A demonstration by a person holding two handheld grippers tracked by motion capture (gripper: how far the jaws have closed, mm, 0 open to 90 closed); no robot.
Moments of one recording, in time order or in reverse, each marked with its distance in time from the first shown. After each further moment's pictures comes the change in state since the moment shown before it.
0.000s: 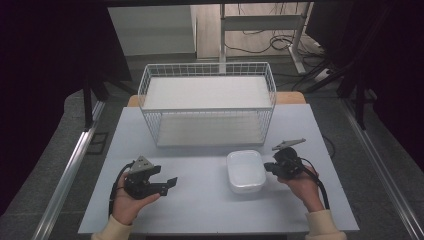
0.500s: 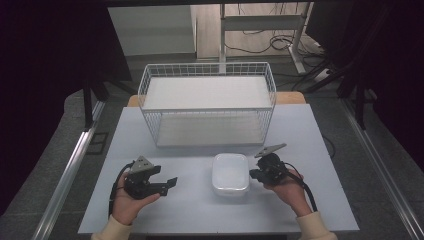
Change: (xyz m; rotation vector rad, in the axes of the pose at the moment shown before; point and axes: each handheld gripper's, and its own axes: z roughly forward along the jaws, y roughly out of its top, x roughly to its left) left arm 0.000 0.000 0.000 0.000 0.001 0.004; right arm 0.041 0.007 0.016 0.032 0.069 -0.102
